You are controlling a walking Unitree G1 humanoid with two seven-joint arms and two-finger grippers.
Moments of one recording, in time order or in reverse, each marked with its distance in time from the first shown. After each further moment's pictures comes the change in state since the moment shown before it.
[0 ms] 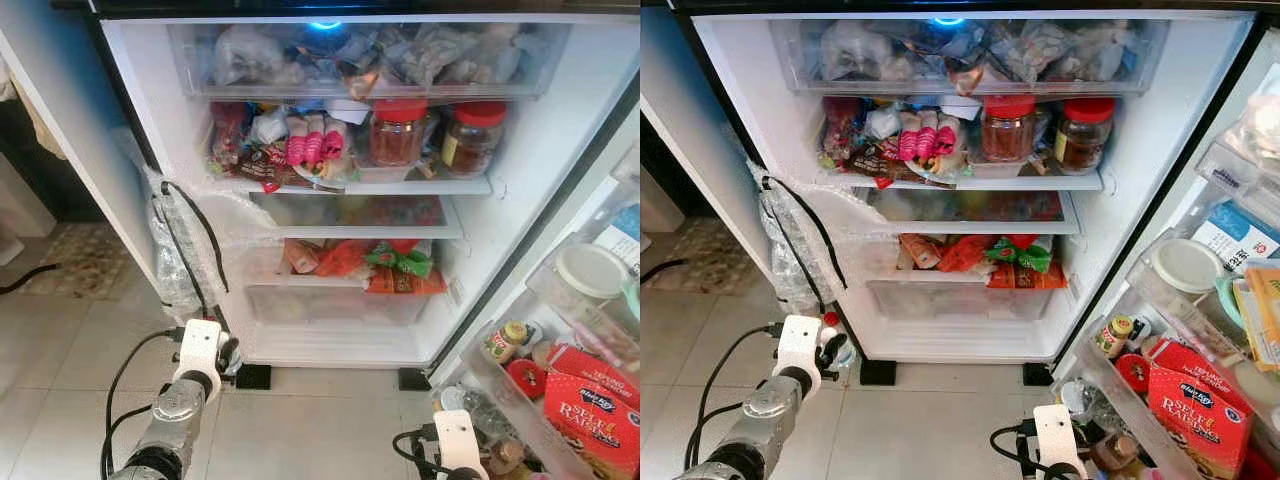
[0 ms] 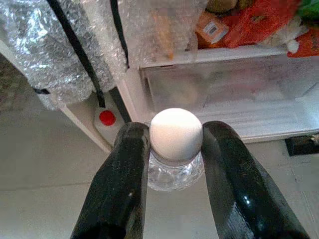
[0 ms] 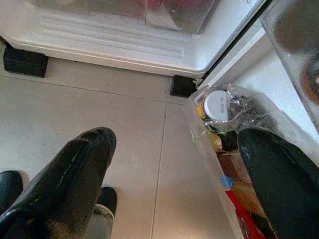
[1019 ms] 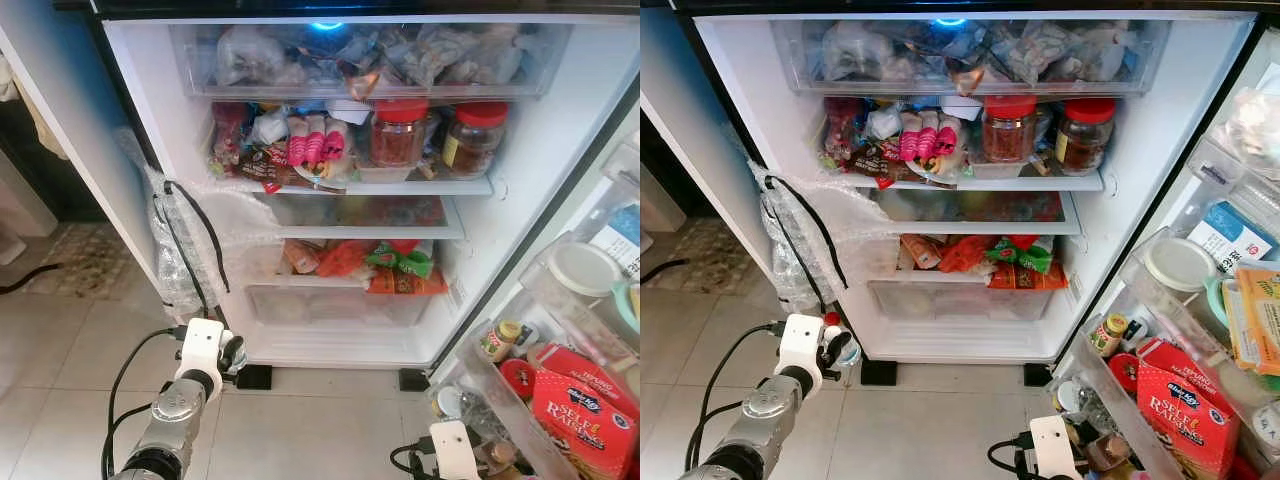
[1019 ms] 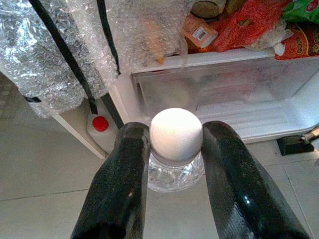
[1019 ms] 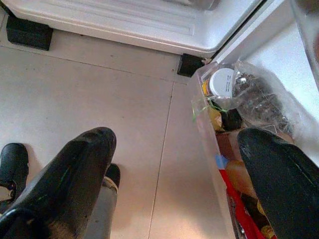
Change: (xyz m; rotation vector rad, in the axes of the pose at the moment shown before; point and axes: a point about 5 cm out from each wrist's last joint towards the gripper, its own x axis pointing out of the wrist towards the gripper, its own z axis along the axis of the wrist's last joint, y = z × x) left arm -0.001 -0.002 0.002 0.011 -0.017 -0.039; right arm -0.004 0.003 -0.015 -0.033 0.087 0.029
